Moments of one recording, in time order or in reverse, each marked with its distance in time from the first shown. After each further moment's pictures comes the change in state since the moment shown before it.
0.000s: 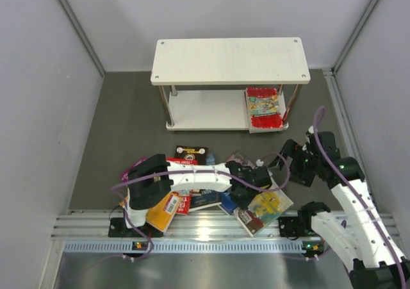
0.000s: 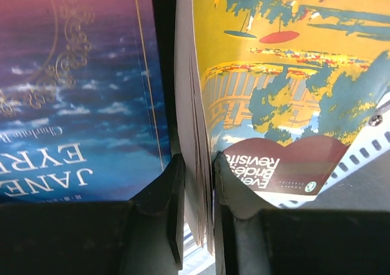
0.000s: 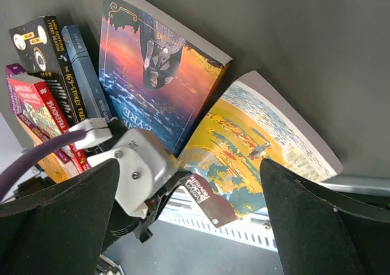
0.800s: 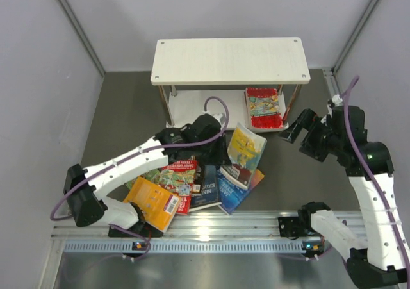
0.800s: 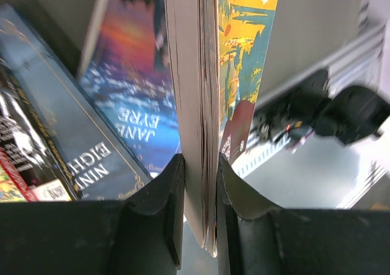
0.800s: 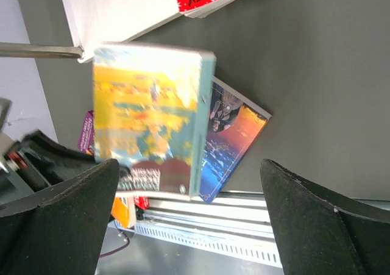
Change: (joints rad) left arm 0.352 -0.550 -0.148 0.052 0.085 -0.236; right arm -0.046 0.134 0.483 -0.109 0.072 -0.010
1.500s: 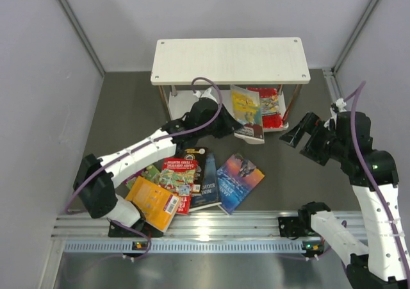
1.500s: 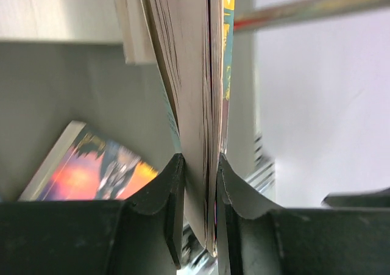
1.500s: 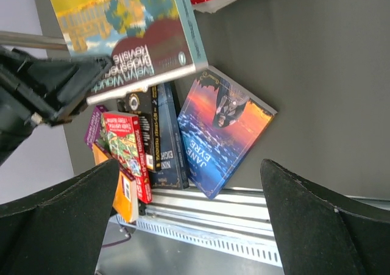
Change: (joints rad) left arm 0.145 0.113 0.008 0.451 -0.109 -0.230; right arm -0.004 -0.060 -0.004 -0.013 -0.021 0.000
